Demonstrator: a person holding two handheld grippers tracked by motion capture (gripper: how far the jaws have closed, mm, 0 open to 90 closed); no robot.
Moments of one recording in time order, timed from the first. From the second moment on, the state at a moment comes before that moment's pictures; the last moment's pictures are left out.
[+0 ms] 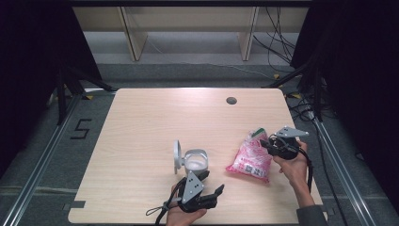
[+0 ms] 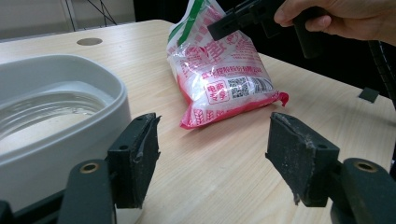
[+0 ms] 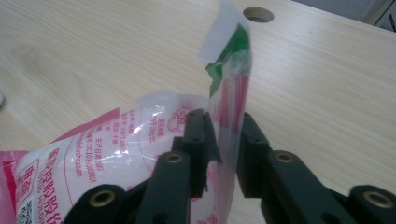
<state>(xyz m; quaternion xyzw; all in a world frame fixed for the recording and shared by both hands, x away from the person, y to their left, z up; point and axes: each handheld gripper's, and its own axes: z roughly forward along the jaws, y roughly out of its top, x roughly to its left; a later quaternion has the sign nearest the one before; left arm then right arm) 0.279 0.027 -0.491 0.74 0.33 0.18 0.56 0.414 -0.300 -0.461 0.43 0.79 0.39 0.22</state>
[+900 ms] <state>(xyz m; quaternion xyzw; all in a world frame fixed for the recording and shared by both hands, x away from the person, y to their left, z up) 0.274 0.051 -0.487 0.74 0.34 0.19 0.55 0.391 -0.309 -0.443 0.49 0.72 0.42 0.27</state>
